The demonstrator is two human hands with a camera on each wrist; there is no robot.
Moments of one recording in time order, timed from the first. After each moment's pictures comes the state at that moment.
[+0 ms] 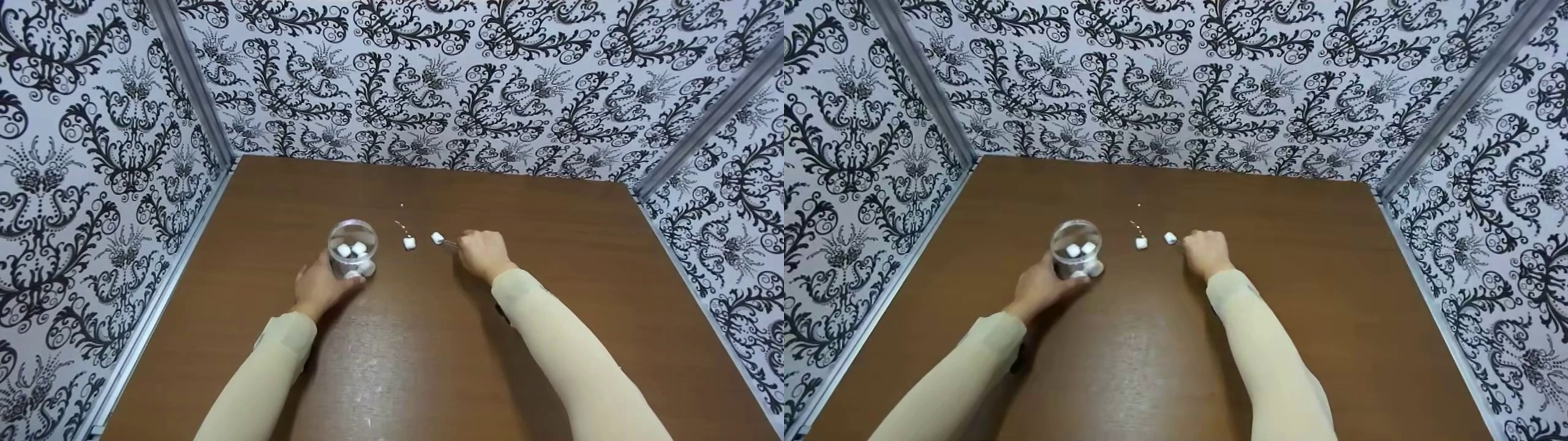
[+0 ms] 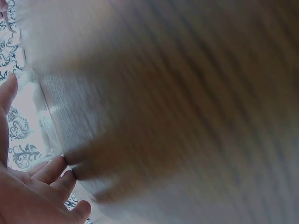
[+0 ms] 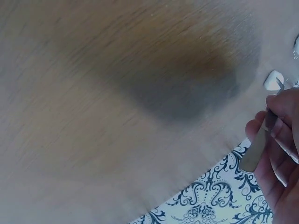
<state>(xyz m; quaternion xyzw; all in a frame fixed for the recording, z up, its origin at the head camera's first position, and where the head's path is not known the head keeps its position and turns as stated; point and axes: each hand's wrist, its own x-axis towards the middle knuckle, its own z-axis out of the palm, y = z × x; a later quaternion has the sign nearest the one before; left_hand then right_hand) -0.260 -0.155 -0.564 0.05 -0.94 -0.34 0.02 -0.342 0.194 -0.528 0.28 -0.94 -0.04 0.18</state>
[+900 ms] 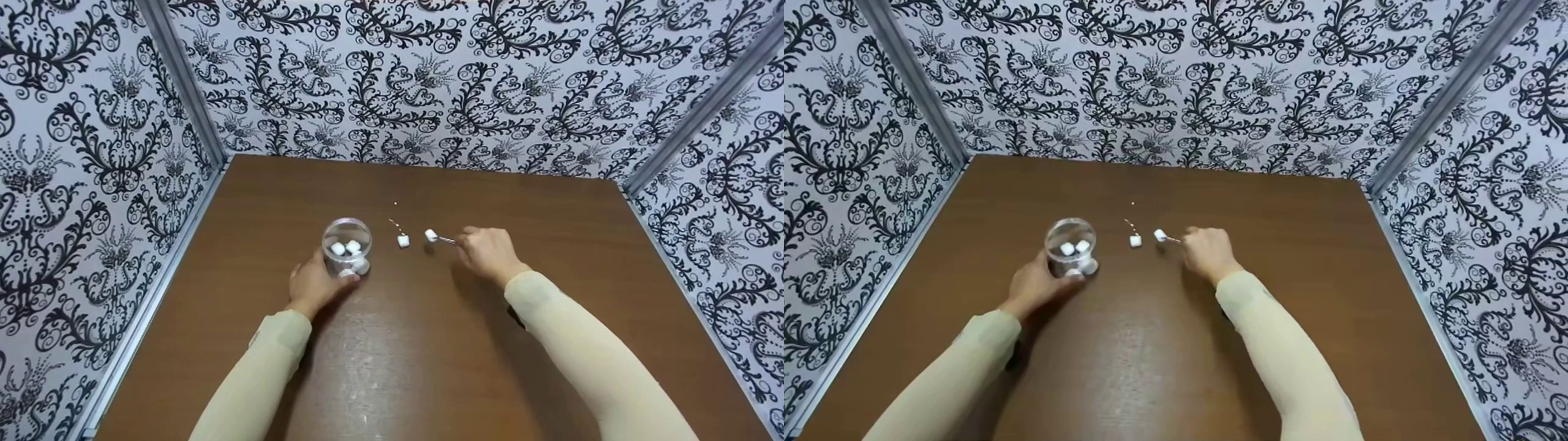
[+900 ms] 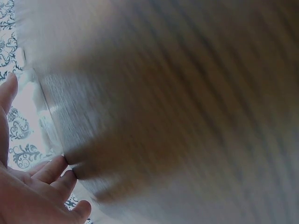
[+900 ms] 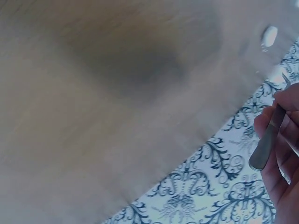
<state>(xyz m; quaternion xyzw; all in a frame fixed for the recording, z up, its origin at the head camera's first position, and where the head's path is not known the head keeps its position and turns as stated) -0.262 -0.156 -0.564 0.05 -0.94 -0.34 0.00 -0.317 0.206 -0.501 0.34 -0.90 0.01 0.26</state>
